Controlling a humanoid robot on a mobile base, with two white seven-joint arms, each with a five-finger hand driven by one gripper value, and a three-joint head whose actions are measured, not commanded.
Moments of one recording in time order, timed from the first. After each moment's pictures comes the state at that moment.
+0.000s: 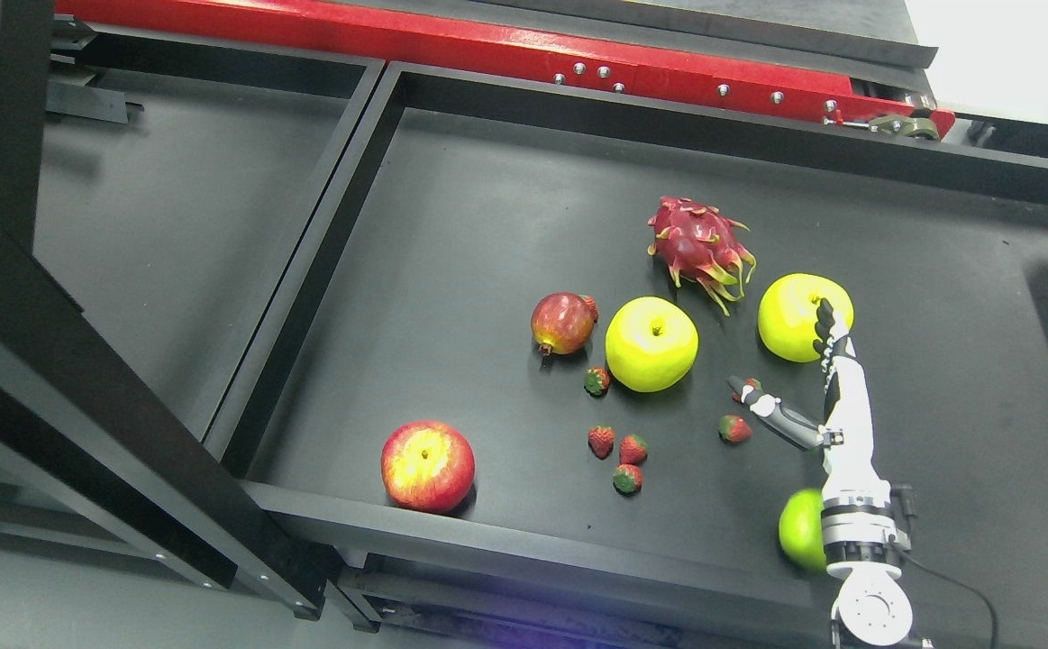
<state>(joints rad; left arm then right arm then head) -0.04 0.00 0.09 -0.04 -0.07 -0.01 -0.19 0.11 0.00 -0.12 -1.65 0.26 -0.14 0.04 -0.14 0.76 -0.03</state>
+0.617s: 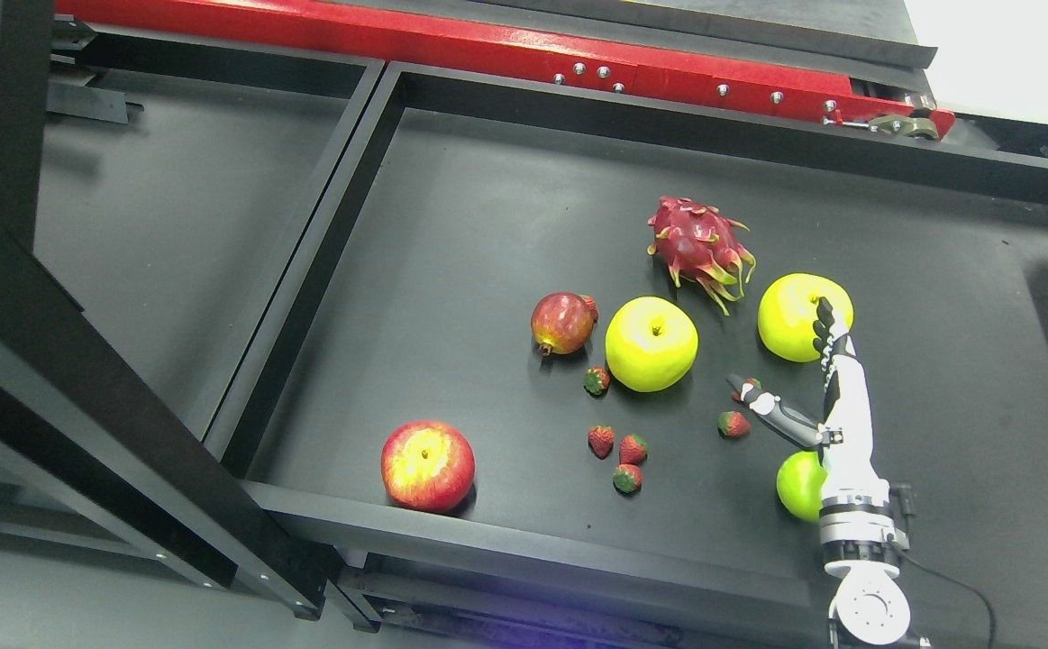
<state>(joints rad) -0.04 0.00 0.09 -0.04 -0.07 0.00 -0.19 0.11 0.00 -0.11 -1.65 0.26 -0.14 0.03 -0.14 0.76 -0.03</state>
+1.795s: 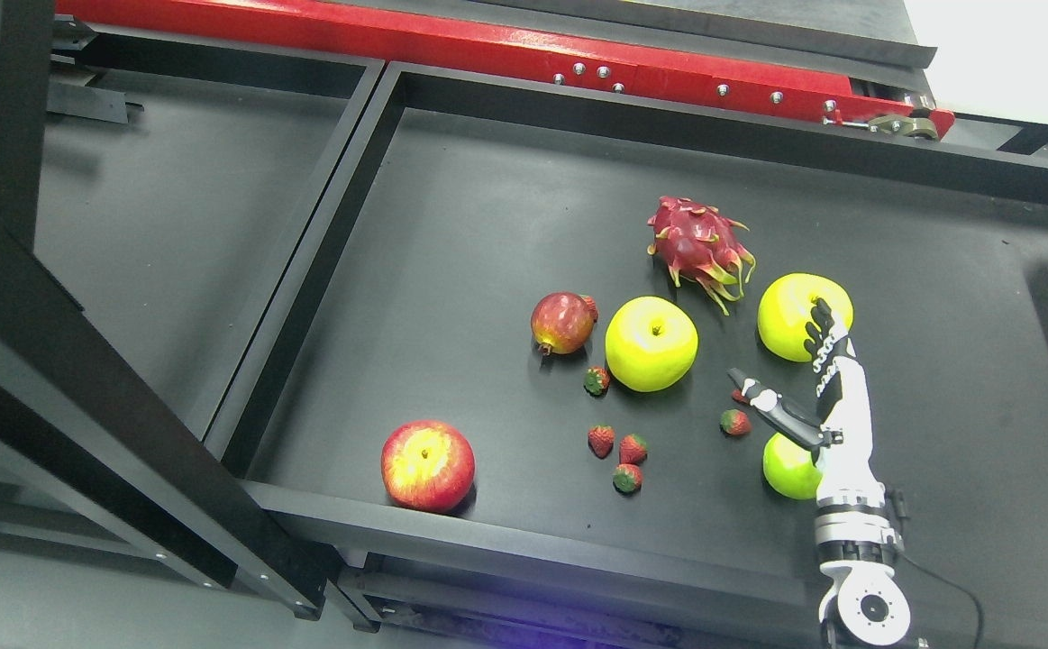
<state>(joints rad) -0.04 0.00 0.09 -0.04 -0.07 0.00 -0.19 0.11 0.00 -0.09 -1.65 0.09 -0.13 0.03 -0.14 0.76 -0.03</state>
